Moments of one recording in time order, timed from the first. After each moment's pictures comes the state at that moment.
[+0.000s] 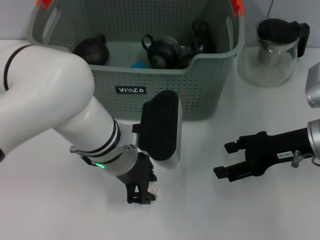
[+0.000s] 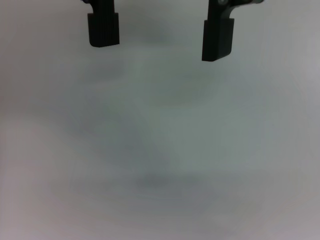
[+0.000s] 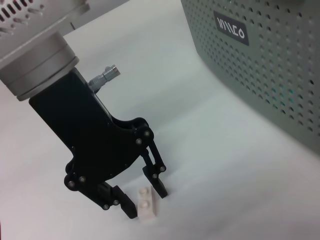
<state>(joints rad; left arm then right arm) -0.59 -2.18 1.75 1.22 2.61 1.35 -1.99 0.58 2.09 -1.00 -0.83 -2.22 -1.48 1.78</state>
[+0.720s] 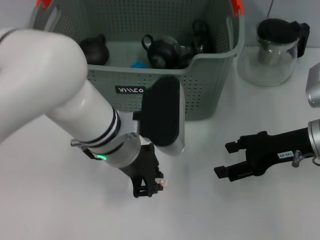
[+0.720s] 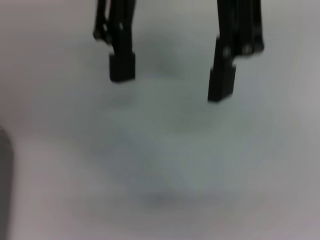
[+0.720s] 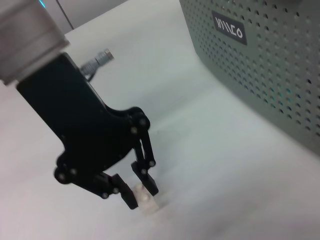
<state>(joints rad) -0.59 -2.18 1.70 1.30 2.58 1.42 -2.02 0.58 2.09 -1.00 -0.83 -2.22 -1.48 1.78</state>
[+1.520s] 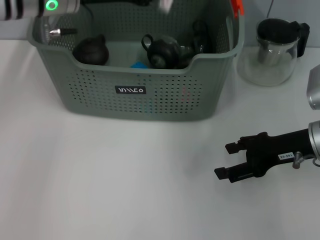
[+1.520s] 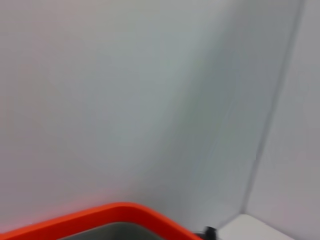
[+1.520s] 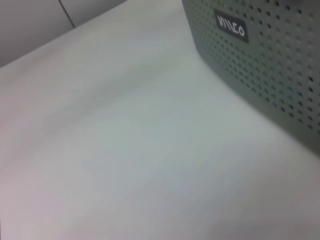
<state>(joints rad) -0.70 -2.13 0.93 1.19 1.99 1.21 -2.13 0.57 2.09 -1.00 -0.83 -2.22 -1.49 1.77</state>
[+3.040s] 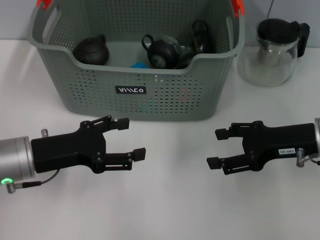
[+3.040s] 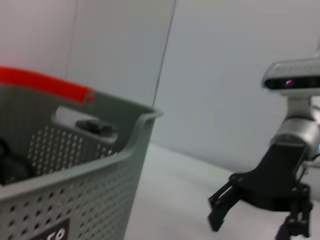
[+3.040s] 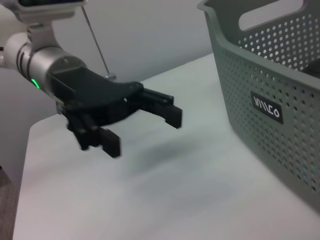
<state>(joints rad) -0.38 -2.14 0.71 0.73 1.91 1.64 -1.29 0.57 2.09 -0.88 -0.77 -2.09 -1.56 1.54</state>
